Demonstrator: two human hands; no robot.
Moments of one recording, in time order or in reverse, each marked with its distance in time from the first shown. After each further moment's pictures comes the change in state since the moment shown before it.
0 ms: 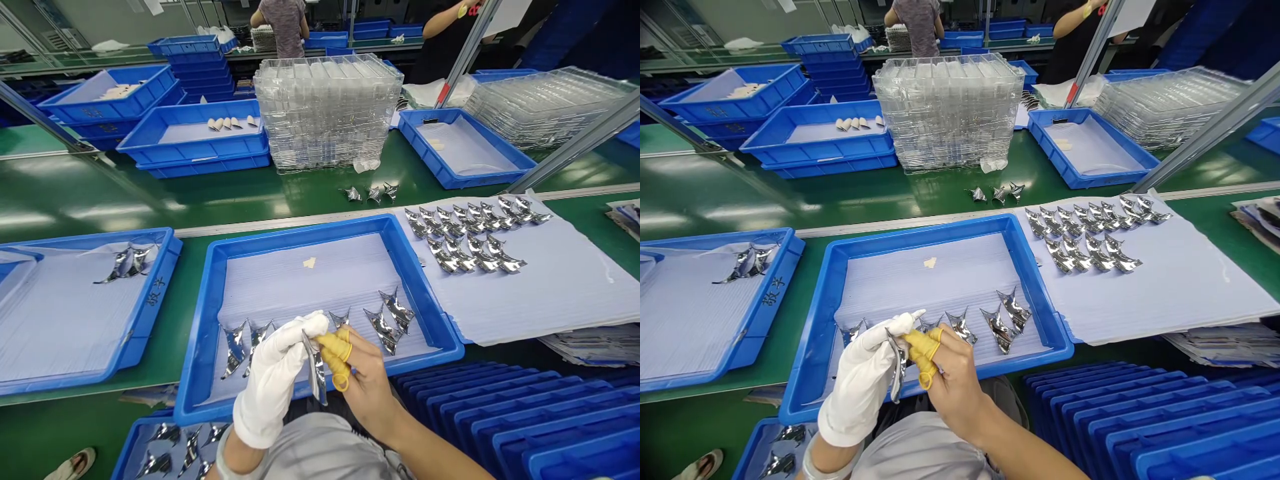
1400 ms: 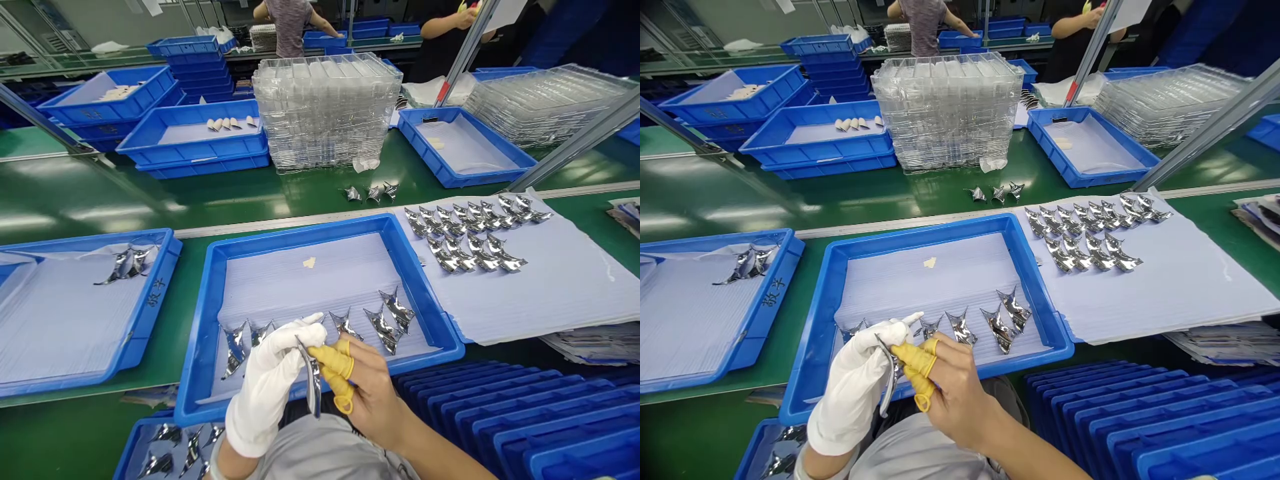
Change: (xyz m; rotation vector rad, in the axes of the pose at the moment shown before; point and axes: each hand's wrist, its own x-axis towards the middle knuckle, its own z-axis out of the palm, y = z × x) left_hand -0.004 0.007 -0.007 0.015 -0.025 0.022; right_hand -0.001 -0.003 -0.005 0.029 -0.041 -0.148
